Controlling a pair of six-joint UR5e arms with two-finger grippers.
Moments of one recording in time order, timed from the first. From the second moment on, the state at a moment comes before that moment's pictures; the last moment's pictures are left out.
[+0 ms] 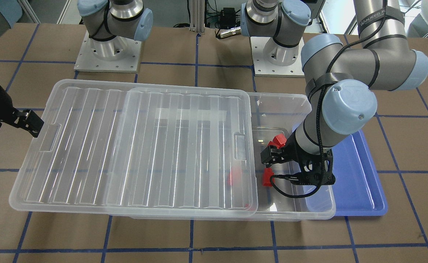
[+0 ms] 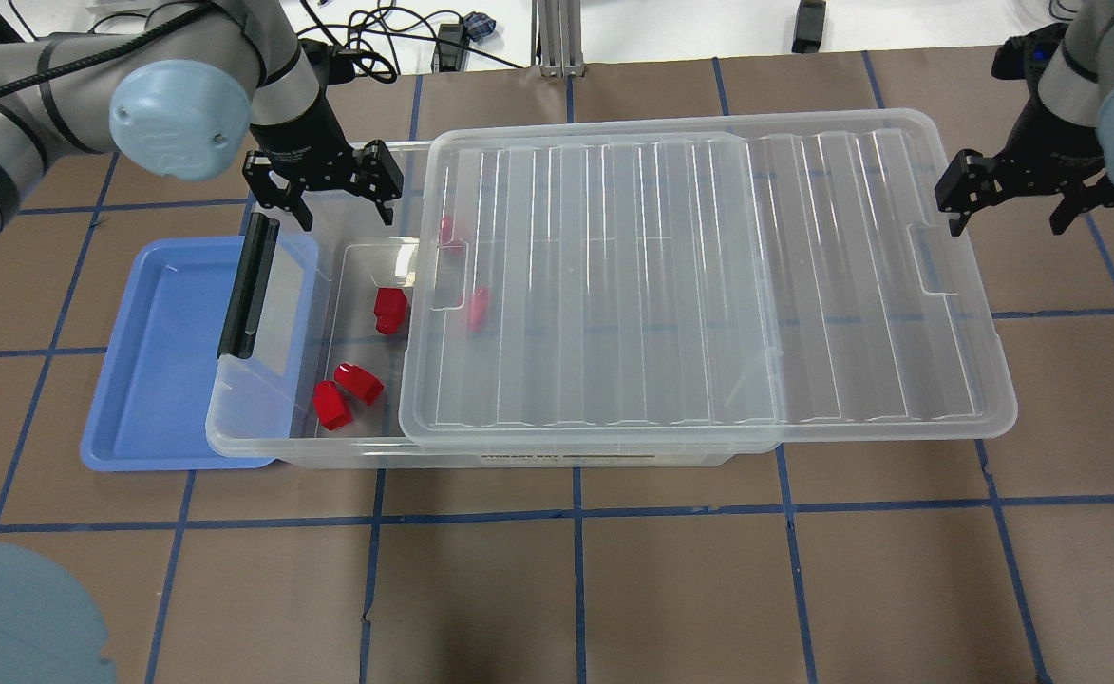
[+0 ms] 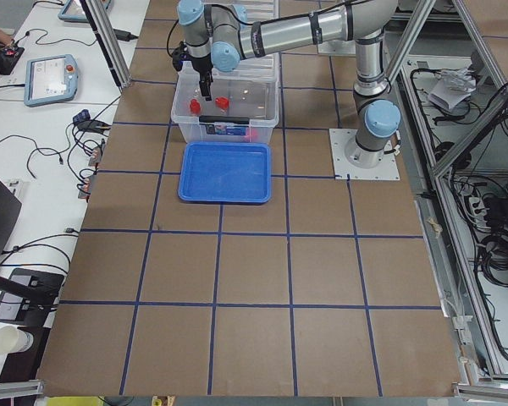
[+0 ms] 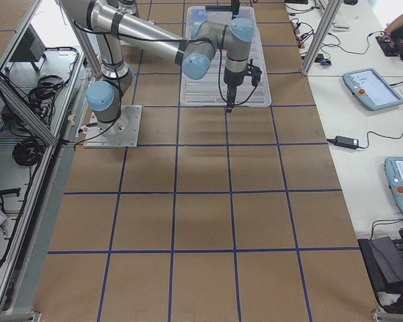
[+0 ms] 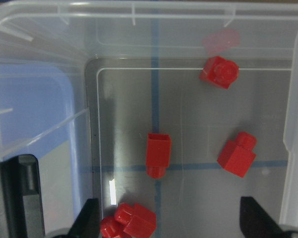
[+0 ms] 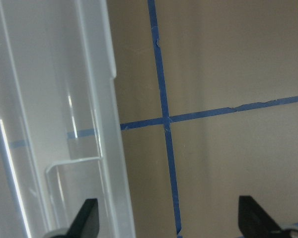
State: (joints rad) left arm -1.56 -1.94 -1.50 -1.37 1.54 -0.02; right arm 1.29 -1.45 1.64 -1.76 -1.68 -0.16
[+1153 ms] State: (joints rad) left arm -1.56 -1.99 -1.54 -1.36 1.51 -0.14; right arm 1.56 -1.54 1.57 -1.64 -1.55 0.10
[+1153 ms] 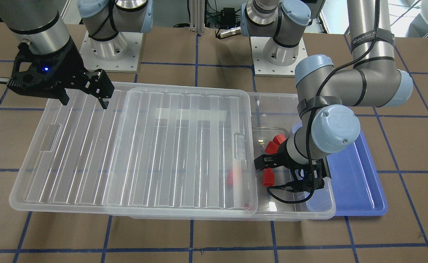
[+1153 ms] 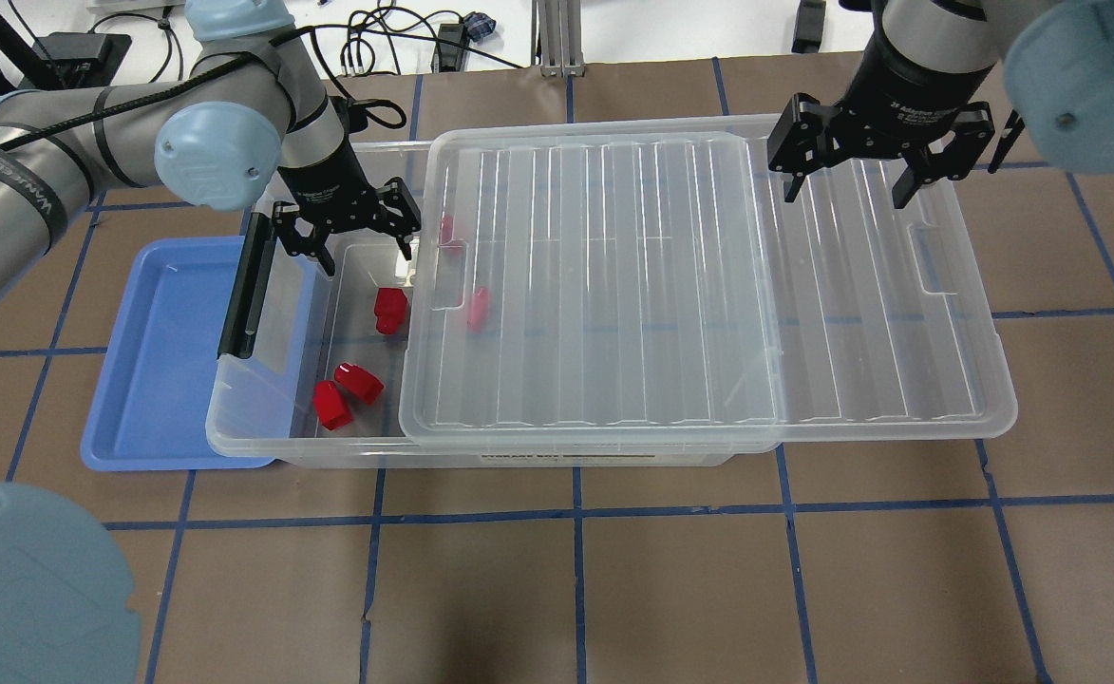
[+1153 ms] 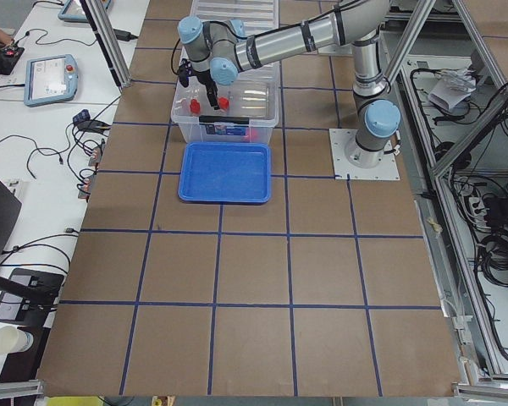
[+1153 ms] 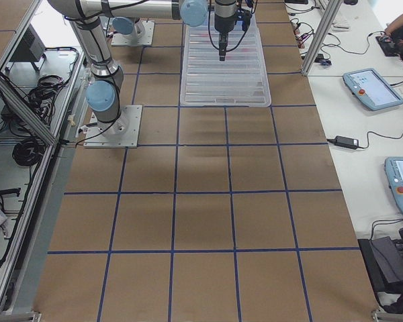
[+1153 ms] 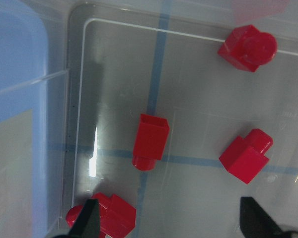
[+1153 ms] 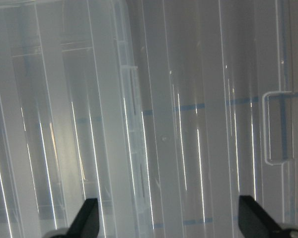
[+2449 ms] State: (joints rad) left arm -1.53 -2.02 -1.61 -1.29 1.51 -0.10; right arm 1.55 -1.54 1.57 -1.63 -1.56 0.09
